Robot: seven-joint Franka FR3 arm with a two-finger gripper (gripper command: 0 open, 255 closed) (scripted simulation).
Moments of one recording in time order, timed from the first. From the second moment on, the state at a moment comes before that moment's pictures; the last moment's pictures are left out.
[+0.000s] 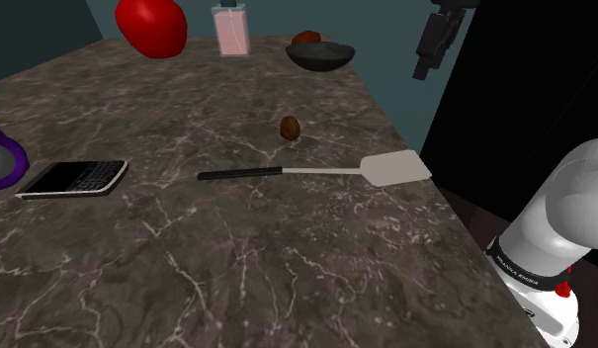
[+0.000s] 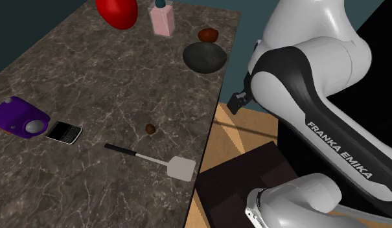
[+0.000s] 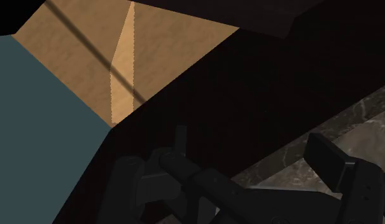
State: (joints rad) arm 0.00 -0.79 0.06 -2.32 0.08 1.59 -0.11
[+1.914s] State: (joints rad) arm -0.01 -0.52 0.64 -2.12 0.31 1.97 0.60
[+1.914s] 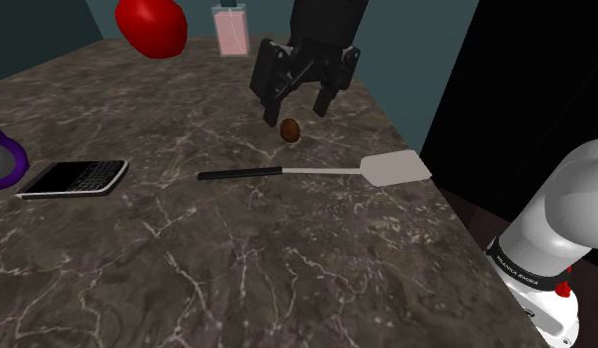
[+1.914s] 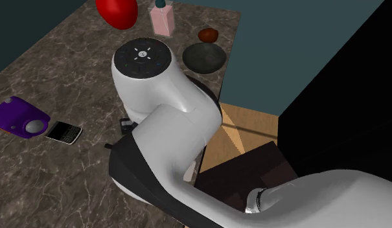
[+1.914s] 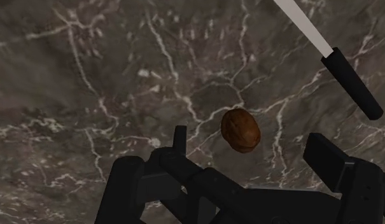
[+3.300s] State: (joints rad) arm -0.02 -0.50 0.67 -2.16 0.31 2.03 0.60
